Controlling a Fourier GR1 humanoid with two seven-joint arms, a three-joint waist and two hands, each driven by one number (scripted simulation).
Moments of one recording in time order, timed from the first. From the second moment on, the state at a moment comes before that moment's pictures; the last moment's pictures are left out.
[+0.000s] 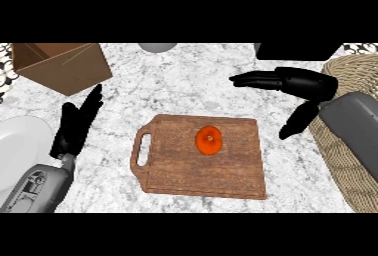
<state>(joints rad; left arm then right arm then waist) -0.27 0.38 -0.20 -1.33 0.12 0.19 0.20 -0.81 -0.61 0.52 -1.02 0.23 0.47 -0.75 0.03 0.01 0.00</state>
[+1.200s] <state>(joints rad) -0.23 0.35 -0.12 -1.35 0.07 0.14 0.20 -0.83 -0.30 0.58 -0.71 0.41 0.30 -0.87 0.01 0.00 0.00</state>
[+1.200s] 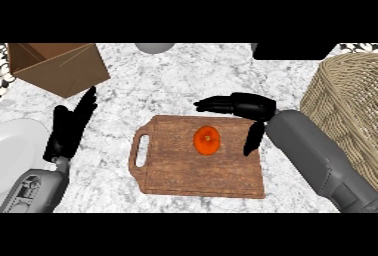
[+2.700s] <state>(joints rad) -0.24 0.28 -0.04 -1.38 -0.02 0.07 0.24 -0.84 -0.10 0.49 -0.50 0.64 0.26 -0.89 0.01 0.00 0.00</state>
